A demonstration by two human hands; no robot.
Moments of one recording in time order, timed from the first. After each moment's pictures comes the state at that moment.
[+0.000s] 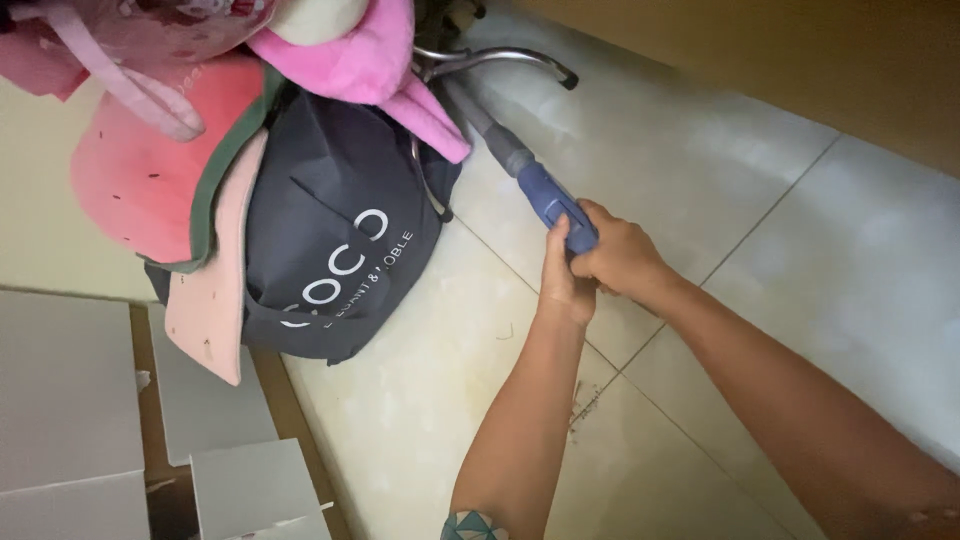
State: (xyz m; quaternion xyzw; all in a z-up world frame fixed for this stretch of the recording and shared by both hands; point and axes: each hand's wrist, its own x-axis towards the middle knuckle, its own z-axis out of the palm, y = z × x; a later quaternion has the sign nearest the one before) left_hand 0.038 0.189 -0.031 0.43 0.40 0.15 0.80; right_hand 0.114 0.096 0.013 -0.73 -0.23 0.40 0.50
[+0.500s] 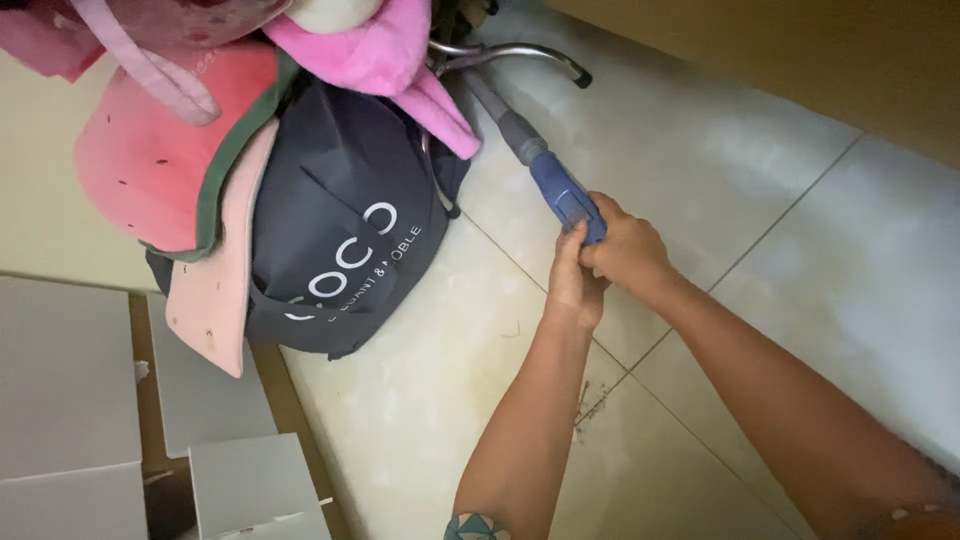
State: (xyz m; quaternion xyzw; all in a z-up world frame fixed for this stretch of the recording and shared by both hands) left_hand 0.031 0.189 -0.022 0.47 0.40 0.14 0.78; right_hand 0.110 0.121 -0.025 -0.78 -0.25 0.28 0.50
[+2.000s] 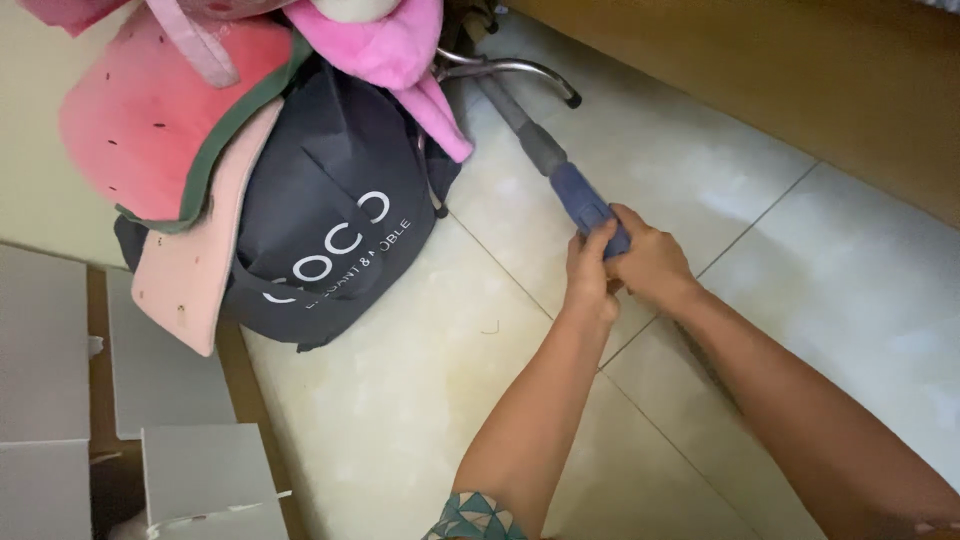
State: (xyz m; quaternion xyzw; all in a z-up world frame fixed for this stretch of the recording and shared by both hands) left_hand 0.056 0.145 -0.017 0.44 0.41 0.19 0.77; right_hand 0.118 0.070 -0.007 -0.82 -0.26 0.28 0.42
